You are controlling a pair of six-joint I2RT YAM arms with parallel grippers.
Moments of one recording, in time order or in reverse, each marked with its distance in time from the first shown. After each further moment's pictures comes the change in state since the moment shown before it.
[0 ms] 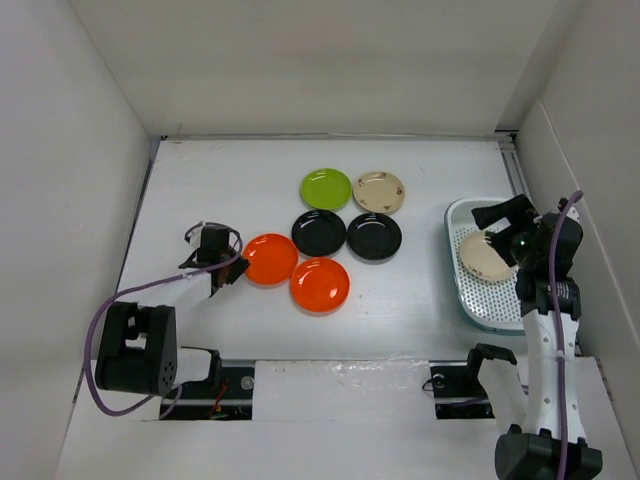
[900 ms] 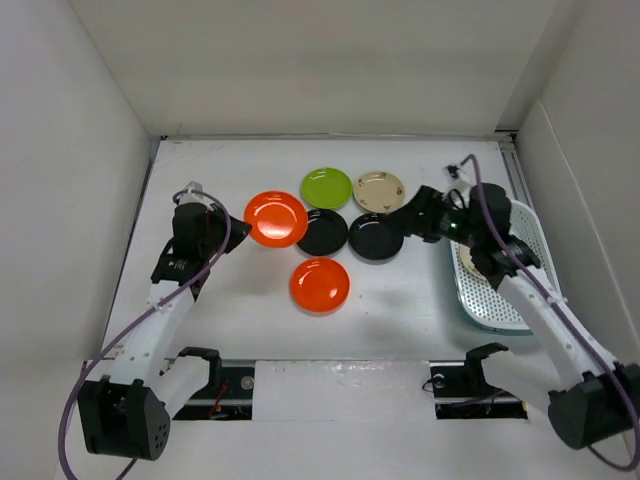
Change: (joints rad) left arm 0.005 -0.343 0.172 -0.157 0.137 0.080; right arm 0.442 0.230 0.062 0.228 -0.366 -0.080
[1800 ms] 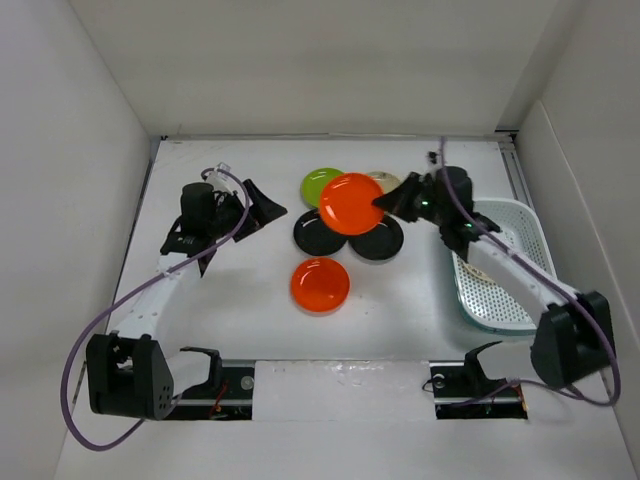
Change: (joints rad) left arm -0.003 0.229 0.143 0.148 0.478 0.132; right arm 0.222 0.469 0.152 0.277 0.206 0.099
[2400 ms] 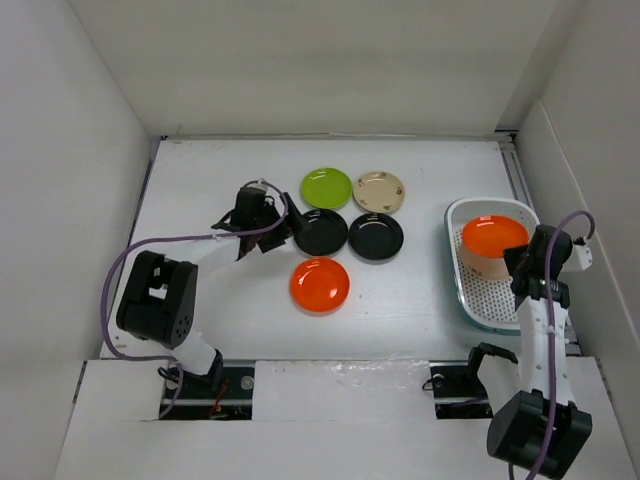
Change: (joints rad) left arm -0.164 0.389 0.024 0.135 -0.277 -0.084; right arm -0.775 -0.595 -0.376 -0.451 0.497 0.143
